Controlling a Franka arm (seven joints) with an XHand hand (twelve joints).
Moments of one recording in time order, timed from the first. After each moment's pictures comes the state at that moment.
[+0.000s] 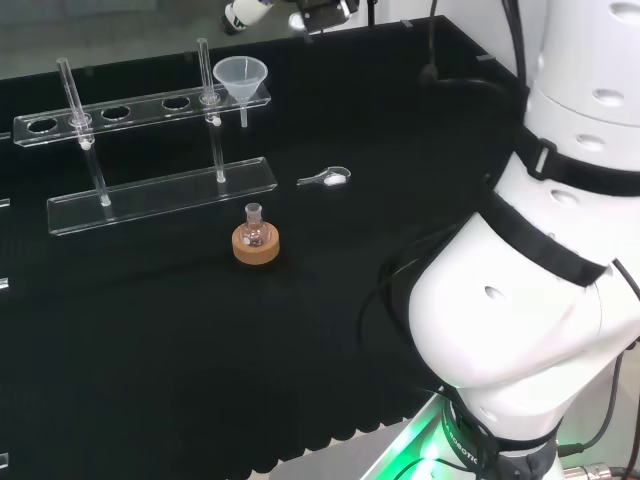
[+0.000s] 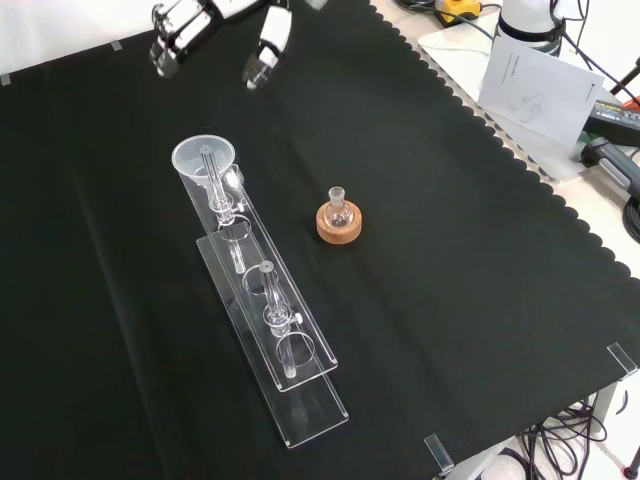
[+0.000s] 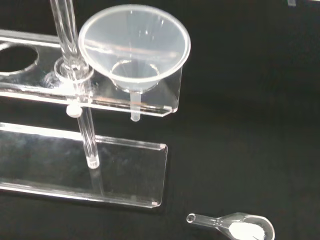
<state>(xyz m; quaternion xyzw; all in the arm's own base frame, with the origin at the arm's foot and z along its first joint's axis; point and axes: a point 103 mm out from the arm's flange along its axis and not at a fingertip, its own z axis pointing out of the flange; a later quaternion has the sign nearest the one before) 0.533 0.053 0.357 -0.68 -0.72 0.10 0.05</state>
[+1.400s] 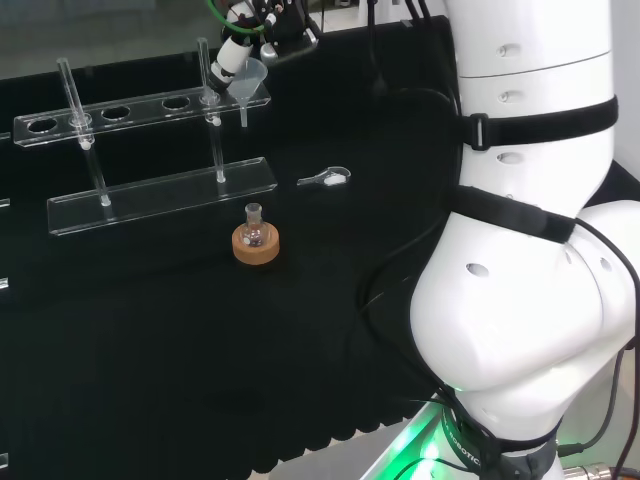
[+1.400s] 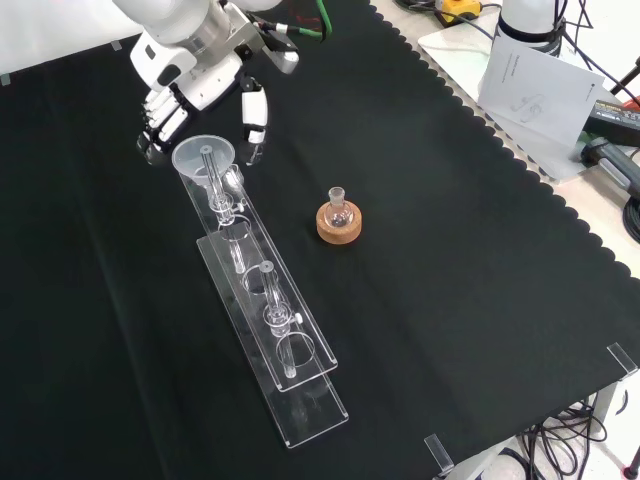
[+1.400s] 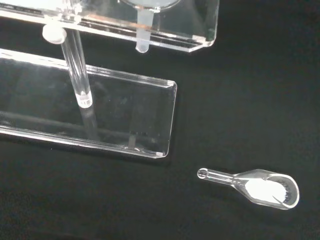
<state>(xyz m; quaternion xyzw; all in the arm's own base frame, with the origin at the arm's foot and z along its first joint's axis) 0.585 0.072 0.282 -0.66 -0.71 0.21 0.11</state>
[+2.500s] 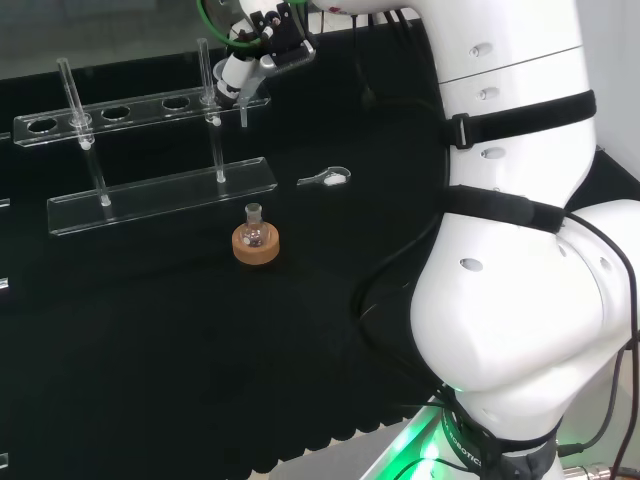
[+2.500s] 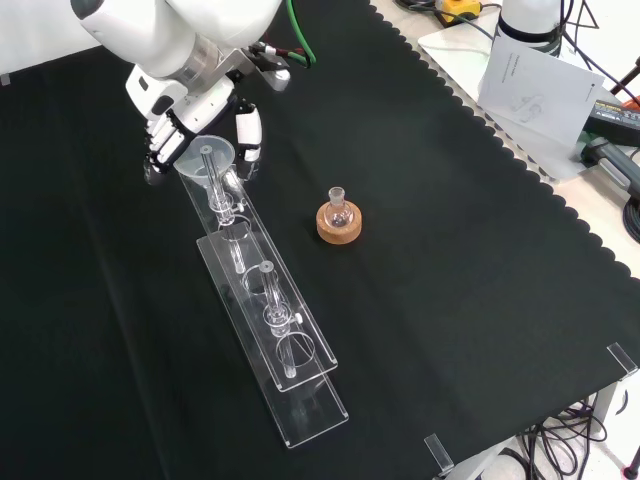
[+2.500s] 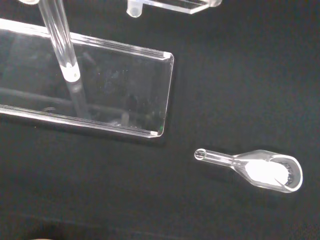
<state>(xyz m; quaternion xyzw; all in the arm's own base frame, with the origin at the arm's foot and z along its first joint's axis) 0.595 0.069 0.256 -0.66 -0.70 0.25 0.12</state>
